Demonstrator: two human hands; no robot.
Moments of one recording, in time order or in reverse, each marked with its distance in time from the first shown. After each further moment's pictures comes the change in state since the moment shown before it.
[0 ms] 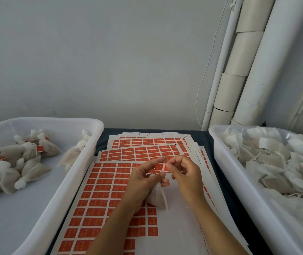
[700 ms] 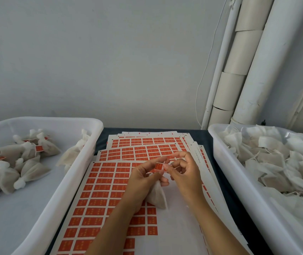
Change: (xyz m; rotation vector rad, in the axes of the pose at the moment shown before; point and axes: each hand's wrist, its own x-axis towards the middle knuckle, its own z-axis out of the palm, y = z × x) left_hand -0.001 0.001 0.000 -0.028 -0.016 0.011; right_hand 0.002 0.003 0.002 0.000 0.028 0.027
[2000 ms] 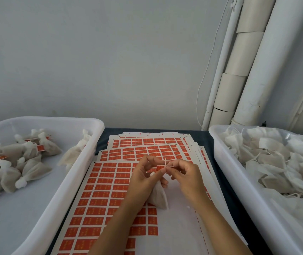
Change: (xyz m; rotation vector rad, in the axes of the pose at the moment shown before) left_hand -0.001 0.000 0.001 0.063 0.053 0.139; right_hand 0.003 0.003 -0.006 -0.099 -0.156 0.019
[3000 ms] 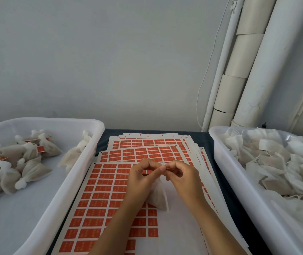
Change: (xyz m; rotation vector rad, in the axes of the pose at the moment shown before) left_hand 0.005 -0.003 -0.002 0.034 0.099 0.110; right_hand -0.008 -0.014 0.003 -0.112 0.023 -0.129
